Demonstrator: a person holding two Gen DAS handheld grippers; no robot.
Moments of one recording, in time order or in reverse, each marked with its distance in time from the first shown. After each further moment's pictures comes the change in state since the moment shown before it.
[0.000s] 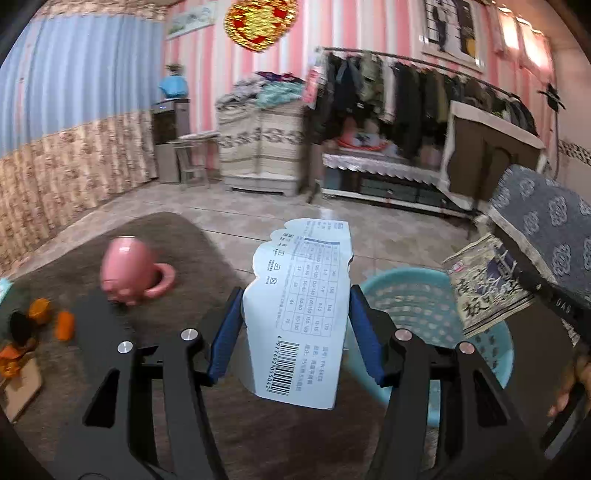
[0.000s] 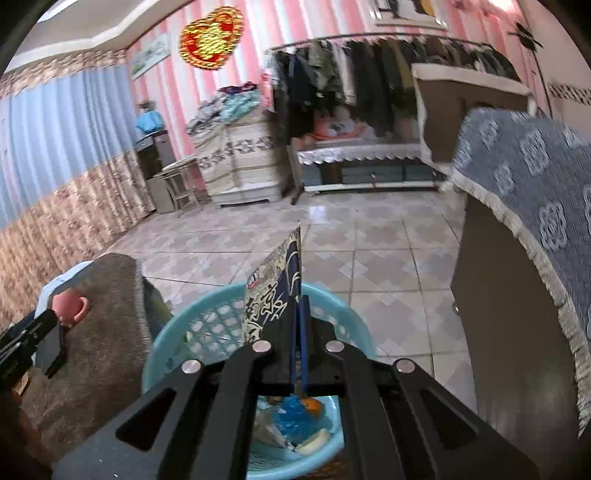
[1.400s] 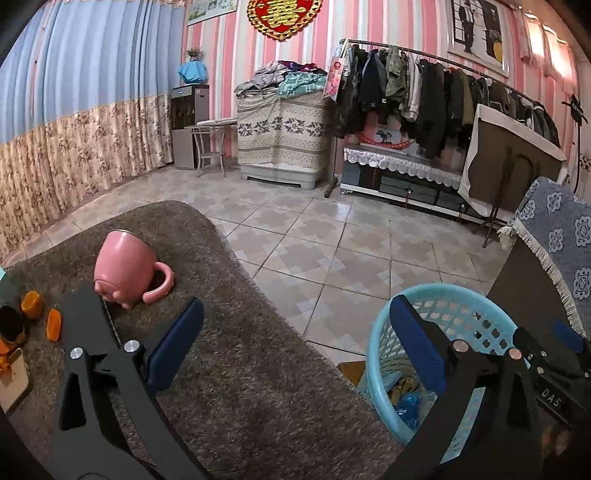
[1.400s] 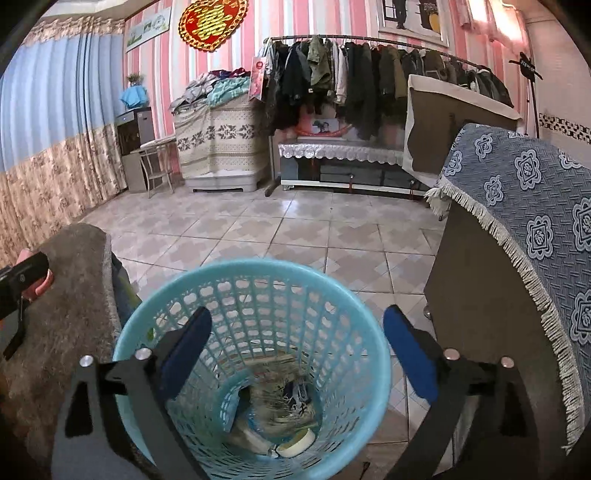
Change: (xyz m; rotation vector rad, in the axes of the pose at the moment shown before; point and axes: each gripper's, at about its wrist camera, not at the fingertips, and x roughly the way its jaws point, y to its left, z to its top) left arm 0.036 0.026 0.018 -0.079 0.030 0.082; right arm 0.019 0.047 -0.021 -0.111 0.008 -0.146
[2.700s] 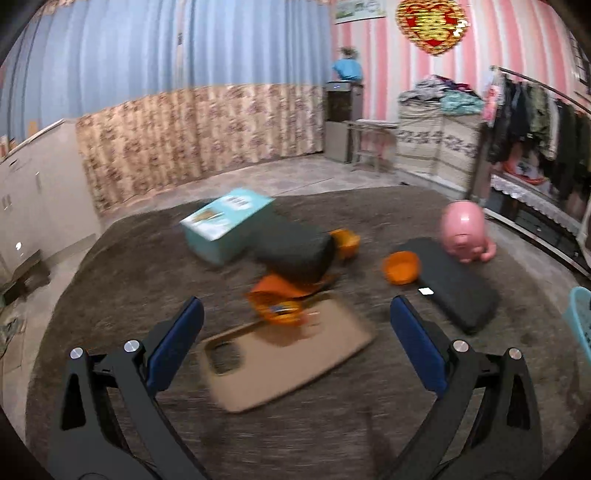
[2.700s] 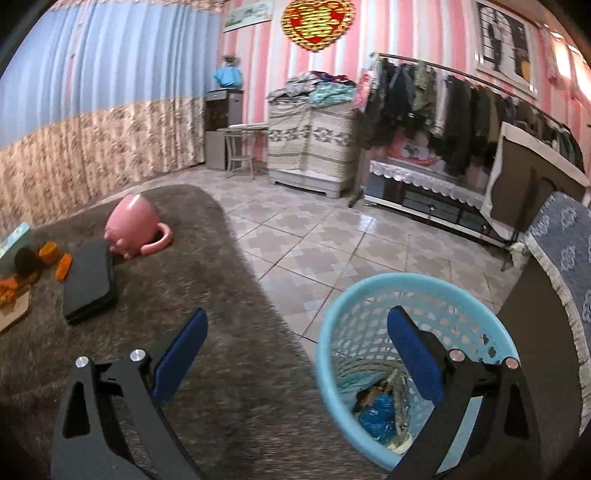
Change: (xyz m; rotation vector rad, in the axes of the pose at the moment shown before) left arm -0.139 0.305 -0.080 -0.246 0.000 0.493; right arm -0.044 0.169 -0.026 -0.275 -0.031 0.230
